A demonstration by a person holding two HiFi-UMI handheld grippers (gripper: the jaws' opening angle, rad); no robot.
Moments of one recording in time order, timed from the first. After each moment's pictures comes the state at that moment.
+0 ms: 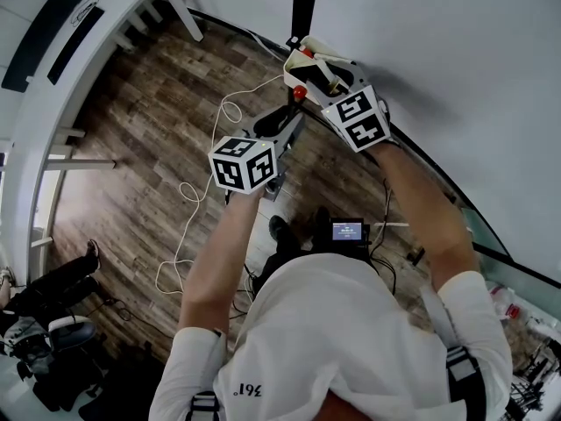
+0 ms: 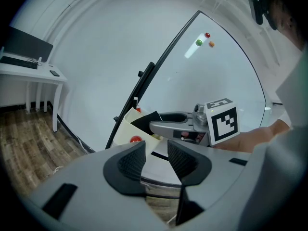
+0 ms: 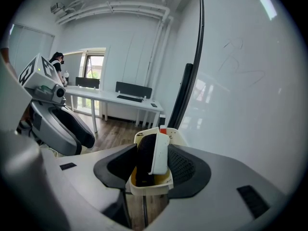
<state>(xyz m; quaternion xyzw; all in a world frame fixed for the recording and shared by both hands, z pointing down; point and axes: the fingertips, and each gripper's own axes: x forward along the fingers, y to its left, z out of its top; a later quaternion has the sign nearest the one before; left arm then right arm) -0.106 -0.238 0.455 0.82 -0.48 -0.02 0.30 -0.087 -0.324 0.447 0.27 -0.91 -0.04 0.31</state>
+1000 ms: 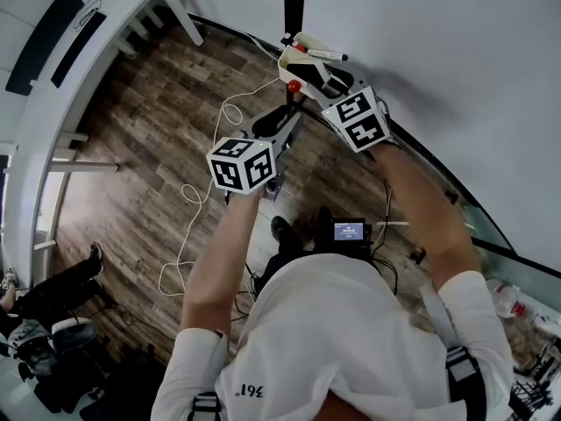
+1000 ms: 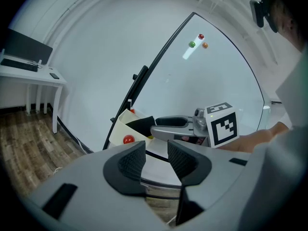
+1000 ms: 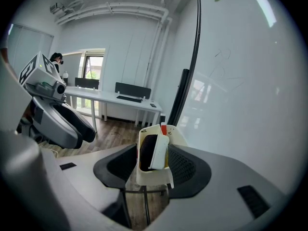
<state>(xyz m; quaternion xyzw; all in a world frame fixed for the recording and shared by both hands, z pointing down) -0.095 -0.221 0.445 0.82 -0.48 -0.02 0.29 -0.067 -0.305 0.444 0.27 -0.91 -0.04 0.30</state>
